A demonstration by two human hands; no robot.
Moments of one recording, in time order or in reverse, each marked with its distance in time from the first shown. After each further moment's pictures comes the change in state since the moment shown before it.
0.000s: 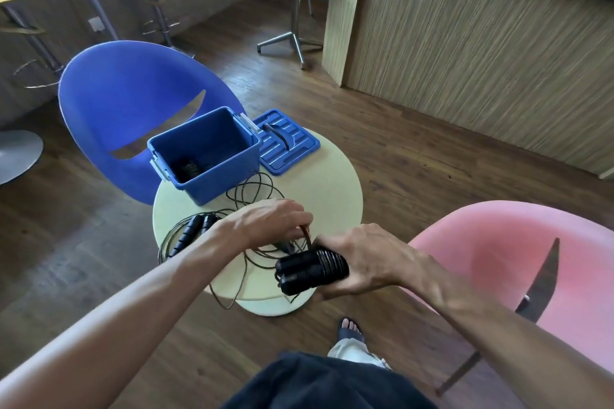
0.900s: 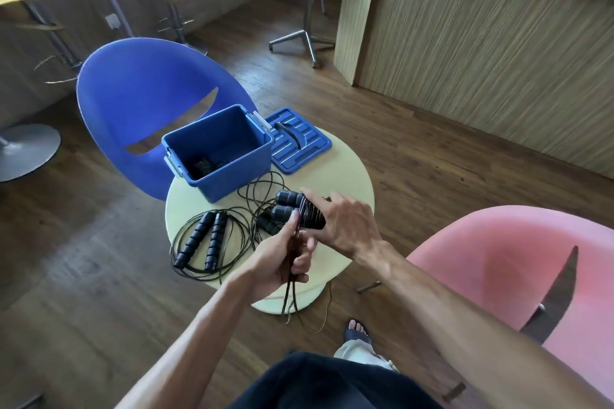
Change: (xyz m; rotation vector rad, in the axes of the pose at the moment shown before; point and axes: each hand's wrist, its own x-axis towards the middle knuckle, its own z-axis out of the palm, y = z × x) left_hand -0.031 0.055 0.035 -1.906 0.239 -0.696; right_hand 0.079 0.010 0.040 -0.290 0.595 0.210
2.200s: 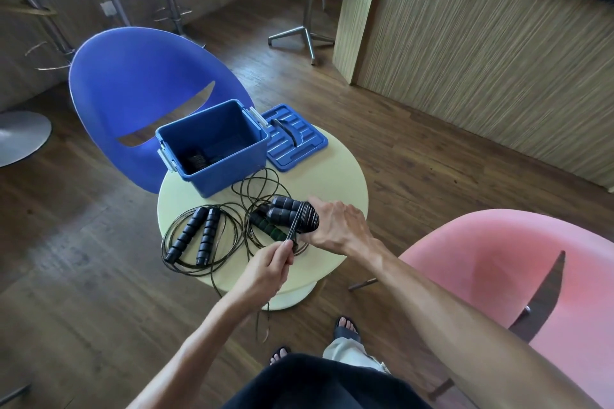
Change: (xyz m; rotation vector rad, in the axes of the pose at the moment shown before) left_hand -0.017 -0.027 0.004 0.515 0.261 0.320; right_hand 0.005 -0.001 -0.010 0.248 -0.419 0.199
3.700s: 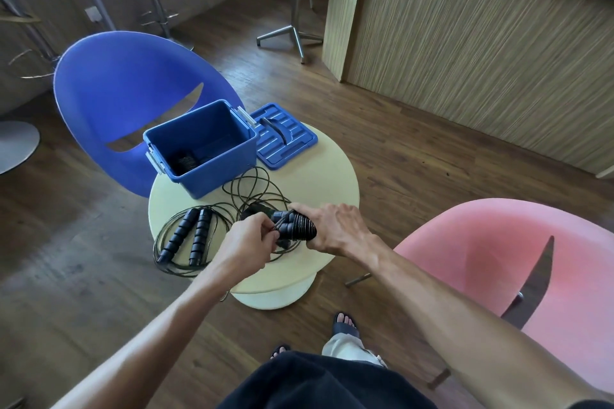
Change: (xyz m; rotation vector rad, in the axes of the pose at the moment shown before) left_hand 0.025 0.019 -0.021 0.593 0.115 -0.049; right_hand -0.010 0.014 0.001 -0.293 -0.122 -0.062
